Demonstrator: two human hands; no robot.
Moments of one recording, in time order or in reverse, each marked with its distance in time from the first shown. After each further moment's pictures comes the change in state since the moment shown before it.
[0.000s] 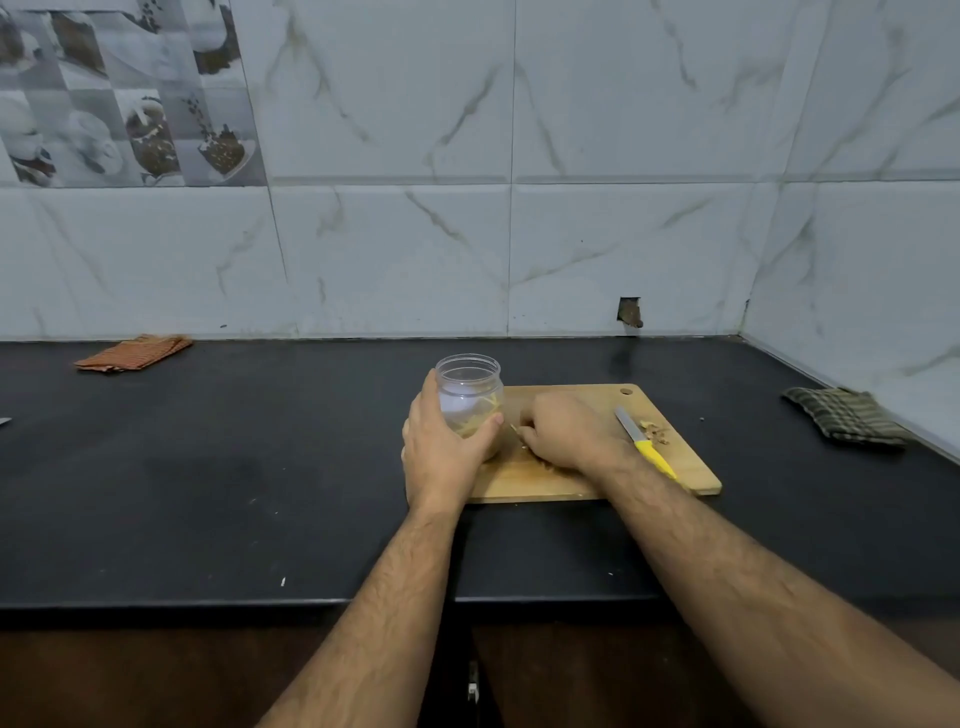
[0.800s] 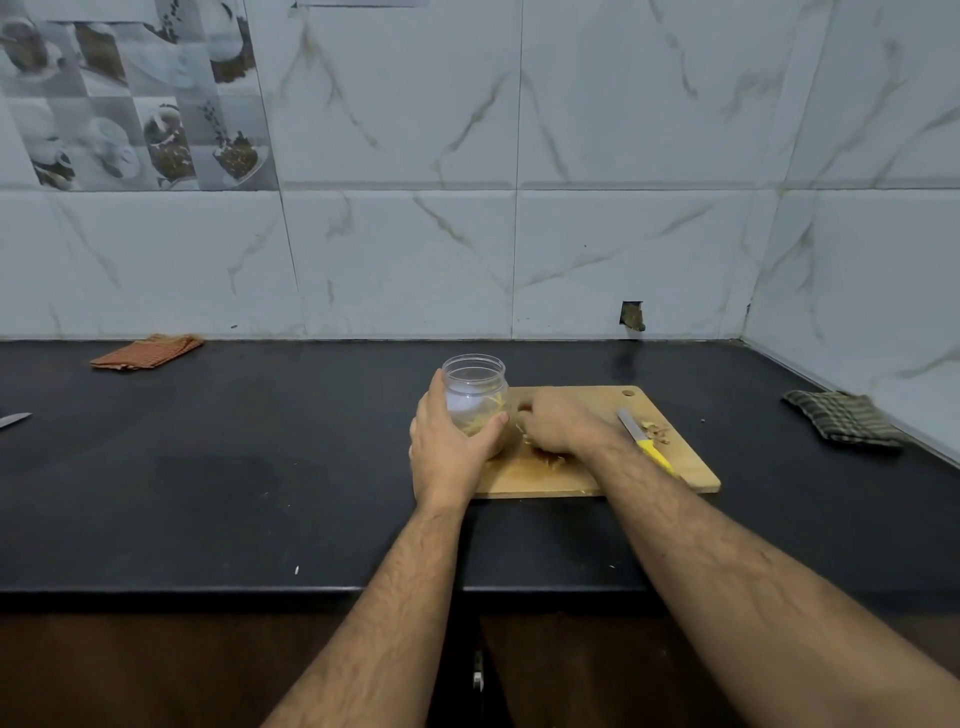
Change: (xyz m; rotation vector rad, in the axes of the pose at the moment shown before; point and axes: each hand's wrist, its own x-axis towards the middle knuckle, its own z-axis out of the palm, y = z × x) left_hand -0.001 0.000 0.000 0.003 -0.001 -0.008; right_hand 0.007 -0.010 -0.003 0.105 -0.033 0.095
